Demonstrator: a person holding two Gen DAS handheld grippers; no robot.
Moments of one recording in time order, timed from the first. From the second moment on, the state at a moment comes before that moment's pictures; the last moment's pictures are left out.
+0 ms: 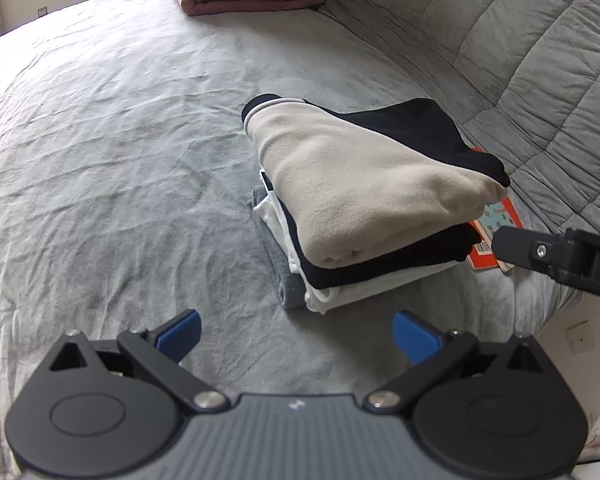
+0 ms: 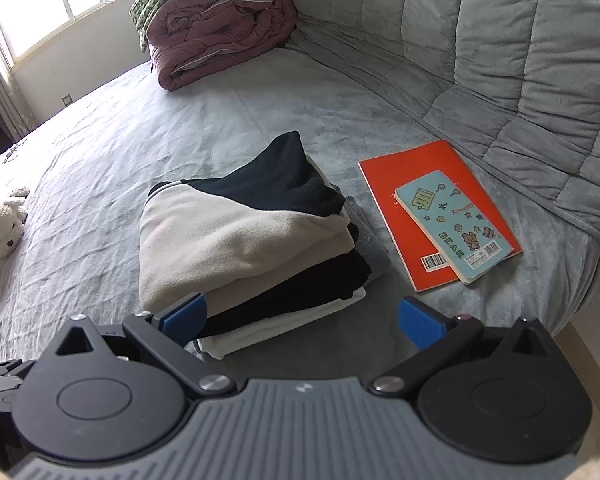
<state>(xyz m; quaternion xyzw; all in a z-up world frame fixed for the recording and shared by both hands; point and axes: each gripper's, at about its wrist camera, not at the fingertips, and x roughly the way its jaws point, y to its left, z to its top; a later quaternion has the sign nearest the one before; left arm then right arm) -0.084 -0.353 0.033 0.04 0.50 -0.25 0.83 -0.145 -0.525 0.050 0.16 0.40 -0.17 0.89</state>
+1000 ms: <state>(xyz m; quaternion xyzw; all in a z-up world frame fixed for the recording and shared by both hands) -0.083 -0.355 0.032 0.04 0.50 -0.25 0.83 -0.144 -0.528 0.048 0.16 0.41 -0.16 0.88</state>
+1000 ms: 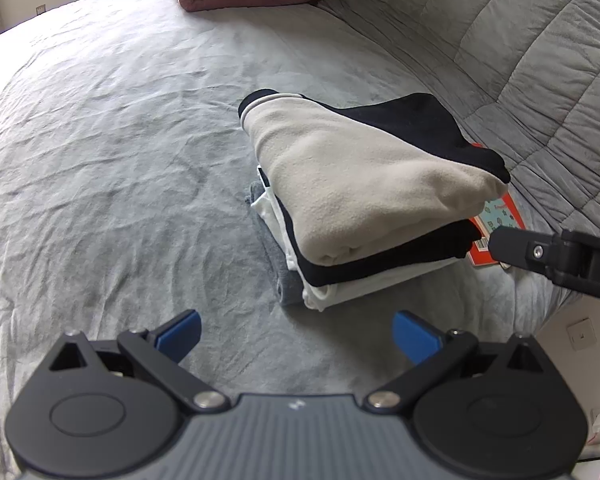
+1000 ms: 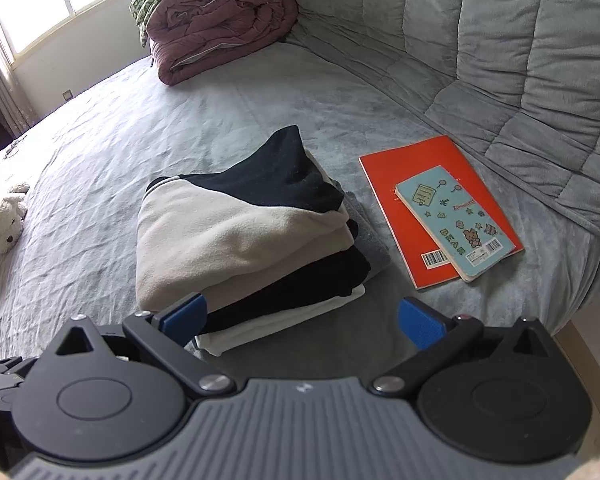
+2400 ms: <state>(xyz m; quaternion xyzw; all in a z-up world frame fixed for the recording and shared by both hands) -0.085 -0.347 0.040 0.03 0.50 -0.26 0.82 -0.145 -0.520 0.059 0.15 0.41 -0.17 0.88</state>
